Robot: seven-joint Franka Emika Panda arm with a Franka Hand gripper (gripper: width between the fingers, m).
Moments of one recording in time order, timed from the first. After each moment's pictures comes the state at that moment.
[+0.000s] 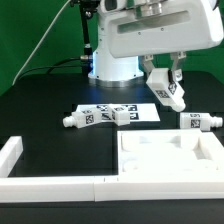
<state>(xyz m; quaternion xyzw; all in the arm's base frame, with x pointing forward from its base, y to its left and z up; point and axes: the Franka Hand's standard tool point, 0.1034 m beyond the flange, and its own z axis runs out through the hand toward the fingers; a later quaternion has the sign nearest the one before) 0.568 0.062 0.143 -0.92 0.38 -0.07 0.08</state>
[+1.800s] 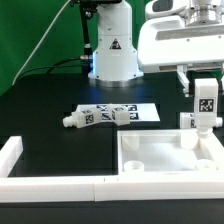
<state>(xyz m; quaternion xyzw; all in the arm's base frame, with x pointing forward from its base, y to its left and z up) 0.618 0.108 0.139 -0.94 0.11 -0.31 0.00</state>
